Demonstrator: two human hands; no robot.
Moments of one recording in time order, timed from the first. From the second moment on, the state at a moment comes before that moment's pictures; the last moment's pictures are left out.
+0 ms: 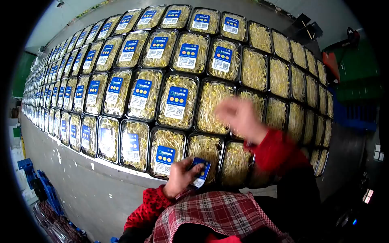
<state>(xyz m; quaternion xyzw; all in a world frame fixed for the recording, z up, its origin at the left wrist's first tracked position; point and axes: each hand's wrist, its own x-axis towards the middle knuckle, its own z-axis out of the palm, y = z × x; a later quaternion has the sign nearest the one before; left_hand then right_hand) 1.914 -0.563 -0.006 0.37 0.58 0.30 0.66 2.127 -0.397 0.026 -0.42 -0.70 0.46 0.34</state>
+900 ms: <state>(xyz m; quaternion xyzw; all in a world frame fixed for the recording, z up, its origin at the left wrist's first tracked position) 1.928 -0.681 -0.019 0.39 0.58 0.43 0.57 2.127 -0.364 -0.019 -0.53 -0.83 0.08 0.12</state>
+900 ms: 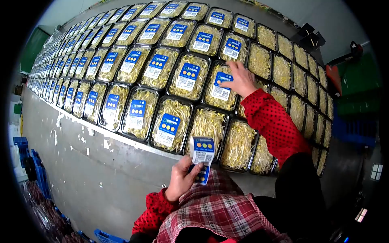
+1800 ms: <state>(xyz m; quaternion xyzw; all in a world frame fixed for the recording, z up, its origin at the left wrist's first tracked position) 1.923 -0.791 -0.022 0.40 0.60 0.42 0.55 2.103 -0.541 0.011 -0.43 -0.83 0.36 0.00</state>
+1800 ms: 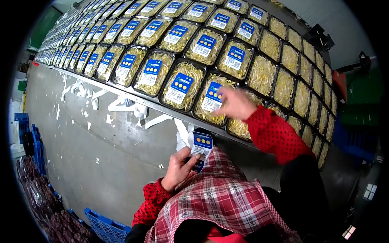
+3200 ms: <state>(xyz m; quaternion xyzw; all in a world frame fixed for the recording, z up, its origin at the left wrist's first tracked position) 2.052 -0.667 0.010 0.38 0.57 0.44 0.58 2.236 -0.562 0.028 -0.30 -0.83 0.40 0.25</state>
